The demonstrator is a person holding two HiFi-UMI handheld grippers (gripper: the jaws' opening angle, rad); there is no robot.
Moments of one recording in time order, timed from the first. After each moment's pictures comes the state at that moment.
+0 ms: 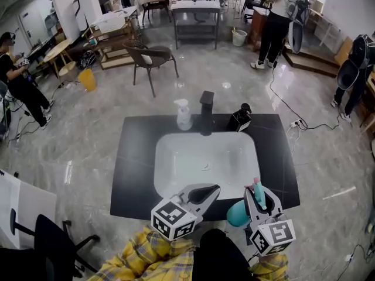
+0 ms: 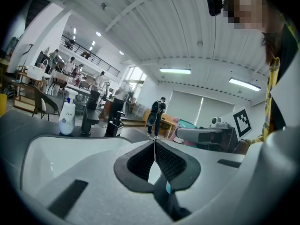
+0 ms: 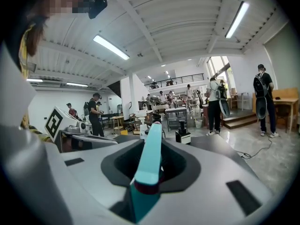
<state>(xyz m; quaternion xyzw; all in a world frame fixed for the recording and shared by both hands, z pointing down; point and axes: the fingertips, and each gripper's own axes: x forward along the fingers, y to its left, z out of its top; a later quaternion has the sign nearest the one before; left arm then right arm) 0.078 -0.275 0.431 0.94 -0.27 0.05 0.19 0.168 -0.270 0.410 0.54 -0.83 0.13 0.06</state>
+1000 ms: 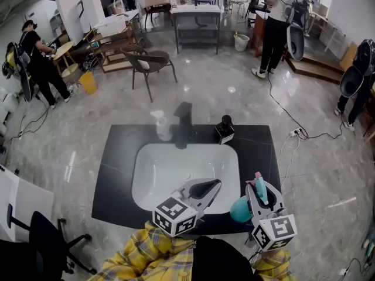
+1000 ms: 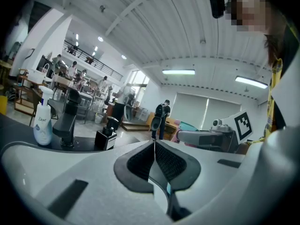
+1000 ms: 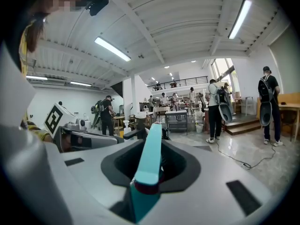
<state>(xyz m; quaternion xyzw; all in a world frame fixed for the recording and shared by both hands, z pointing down) 0.186 -0.351 0.428 0.94 -0.30 0.03 0.18 0.280 -0.347 0.411 0.53 -0.84 0.10 0.06</state>
